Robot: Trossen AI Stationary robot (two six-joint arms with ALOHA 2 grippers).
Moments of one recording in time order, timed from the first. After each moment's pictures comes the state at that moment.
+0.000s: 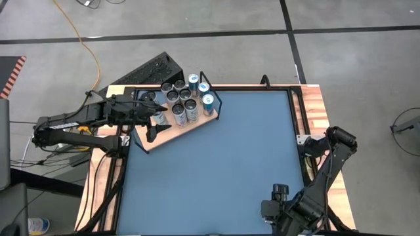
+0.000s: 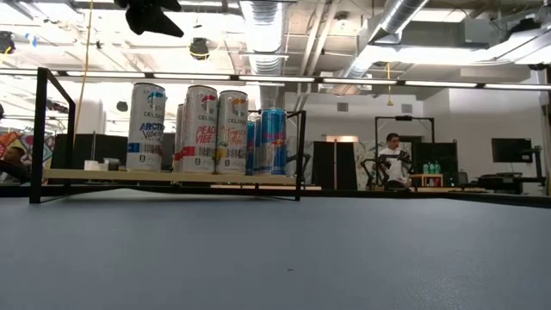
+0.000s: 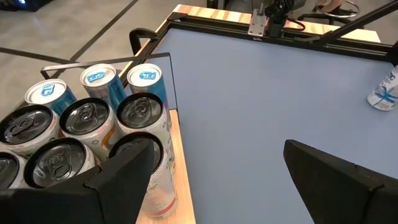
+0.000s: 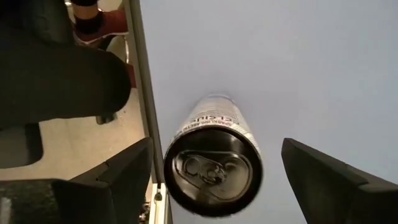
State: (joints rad) left arm 0.15 0.82 0.98 -0.57 -0.14 -0.06; right arm 0.93 1.79 1.66 -1.24 0.12 1.04
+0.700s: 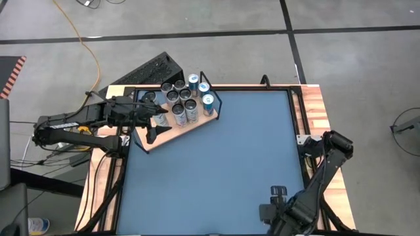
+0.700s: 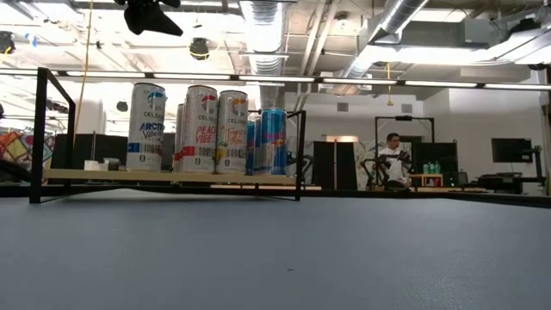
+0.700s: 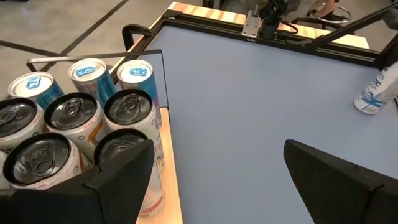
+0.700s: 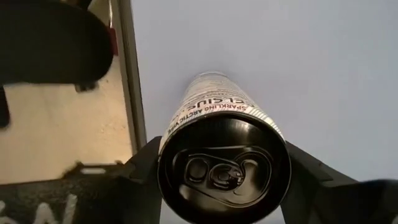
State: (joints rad) left arm 0.12 0.82 0.98 -0.57 -0.14 -0.12; right arm 0.91 1.85 1.66 -1.31 0.07 0.93
